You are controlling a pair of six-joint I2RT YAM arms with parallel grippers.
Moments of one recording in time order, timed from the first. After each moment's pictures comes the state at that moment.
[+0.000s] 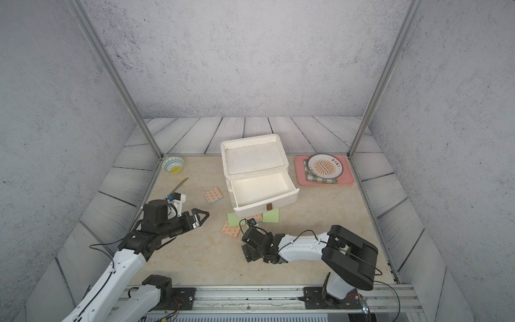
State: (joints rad) left arm -0.19 0.81 0.61 -0.49 0.45 -0.57; right arm 1.11 1.57 0.72 -0.19 0.21 0.49
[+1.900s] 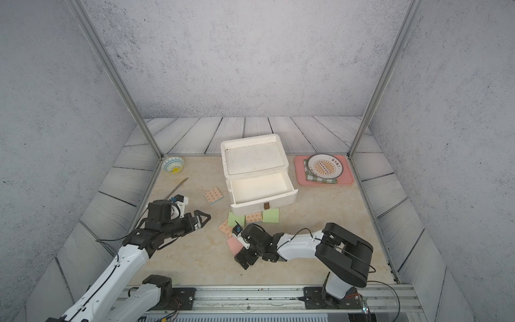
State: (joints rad) left arm -0.19 0.86 0.59 -0.50 0.46 -0.57; right arm 1.09 1.61 0.71 -0.04 -0.05 0.20
